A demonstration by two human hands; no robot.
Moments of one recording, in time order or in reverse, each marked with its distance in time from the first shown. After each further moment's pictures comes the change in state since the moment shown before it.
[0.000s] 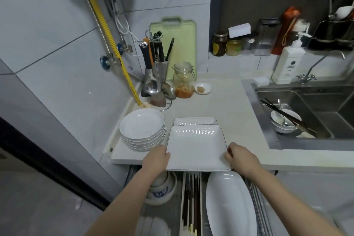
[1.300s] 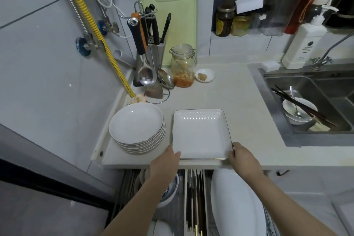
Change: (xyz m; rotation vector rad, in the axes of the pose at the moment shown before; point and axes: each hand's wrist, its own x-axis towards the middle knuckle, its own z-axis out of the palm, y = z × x) left_hand 0.067 -0.018 0.054 0.247 -0.090 0.050; right_hand 0.072 0.002 0.070 0.126 0.060 0.147
